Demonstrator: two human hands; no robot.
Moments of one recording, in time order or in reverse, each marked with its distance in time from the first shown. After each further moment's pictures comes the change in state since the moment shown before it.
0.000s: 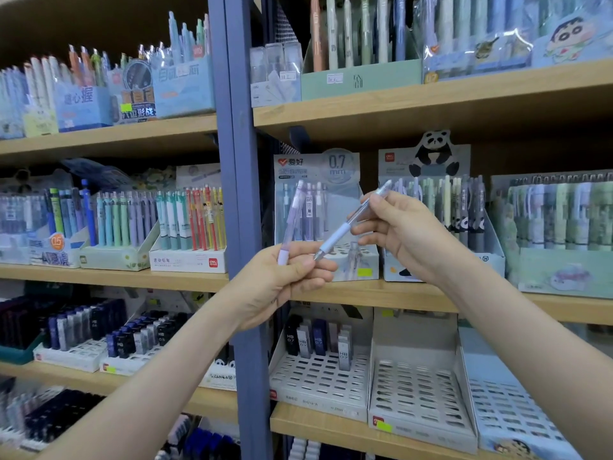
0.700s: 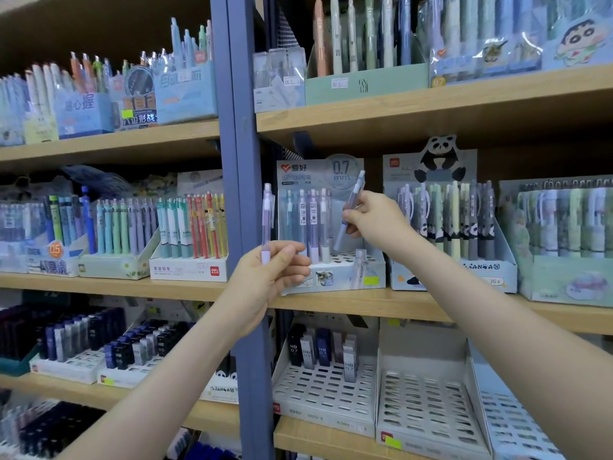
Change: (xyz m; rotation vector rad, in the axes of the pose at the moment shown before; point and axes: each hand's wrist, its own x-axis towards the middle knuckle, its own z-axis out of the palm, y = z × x) left_hand 0.012 -0.004 -0.018 0.102 0.263 0.159; right_hand 0.062 0.017 0.013 -0.737 0.161 -0.047
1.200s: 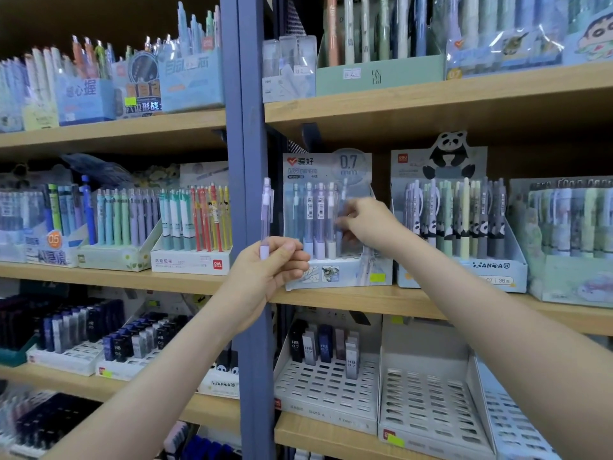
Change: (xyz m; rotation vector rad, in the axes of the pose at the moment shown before) left_hand 0.002 -0.002 -0.011 -0.033 -0.005 0.011; right_hand 0.018 0.009 0.020 -0.185 -0.148 0.036
